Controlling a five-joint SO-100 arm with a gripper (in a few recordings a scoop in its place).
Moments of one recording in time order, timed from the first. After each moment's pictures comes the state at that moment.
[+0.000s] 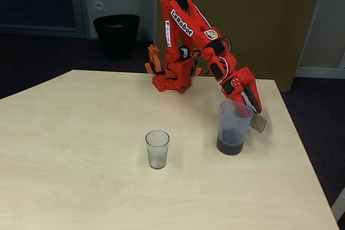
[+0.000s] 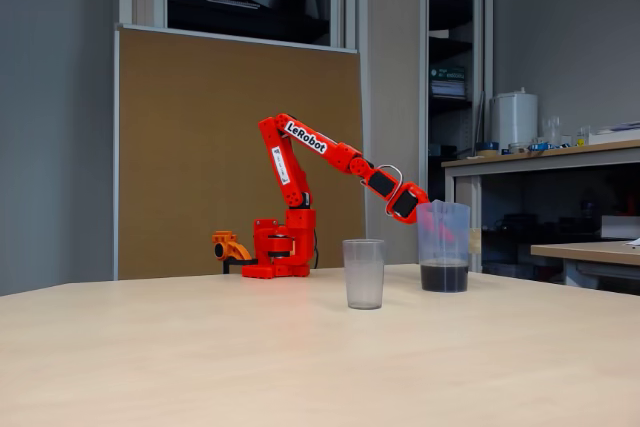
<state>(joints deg) -49.9 113.0 143.9 5.8 93.4</state>
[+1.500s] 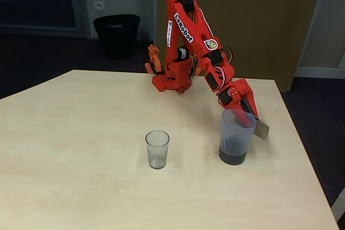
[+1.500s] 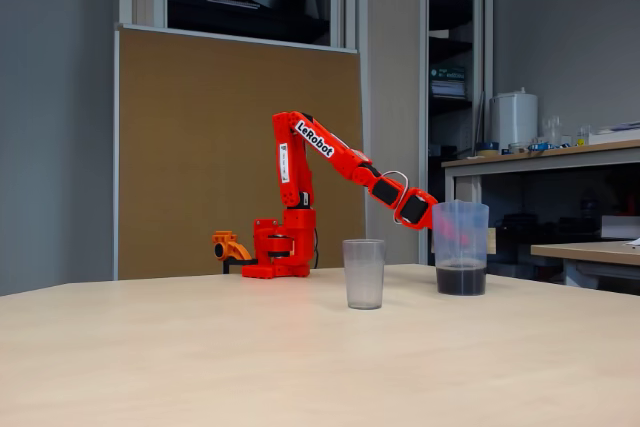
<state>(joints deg) -42.6 101.8 140.4 -6.5 84.5</state>
